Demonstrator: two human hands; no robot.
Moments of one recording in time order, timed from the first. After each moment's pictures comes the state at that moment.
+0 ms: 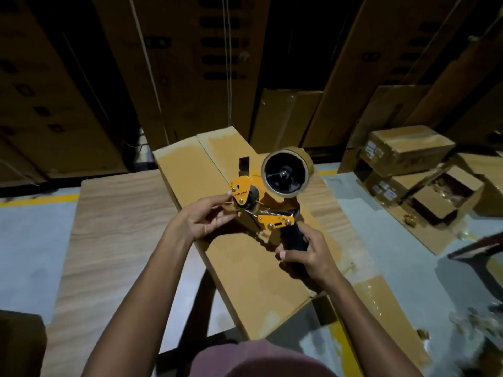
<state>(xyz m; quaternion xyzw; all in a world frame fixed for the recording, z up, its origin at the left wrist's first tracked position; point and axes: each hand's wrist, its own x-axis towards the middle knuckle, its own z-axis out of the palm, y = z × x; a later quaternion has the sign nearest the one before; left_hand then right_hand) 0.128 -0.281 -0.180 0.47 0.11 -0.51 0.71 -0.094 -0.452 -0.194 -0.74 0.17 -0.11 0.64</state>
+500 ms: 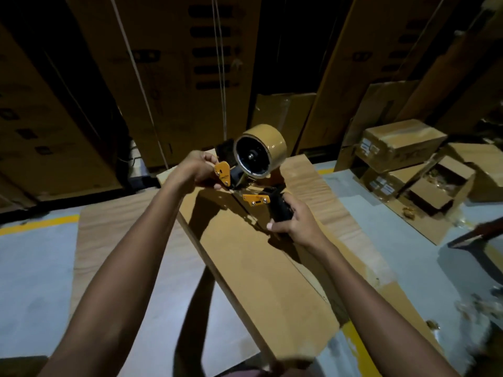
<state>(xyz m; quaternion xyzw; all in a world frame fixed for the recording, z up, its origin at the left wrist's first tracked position) 0.266 -0.310 -0.111 0.78 -0.12 -0.35 0.50 0.027 -0.448 -0.160 -0.77 0.21 -0.10 0.59</state>
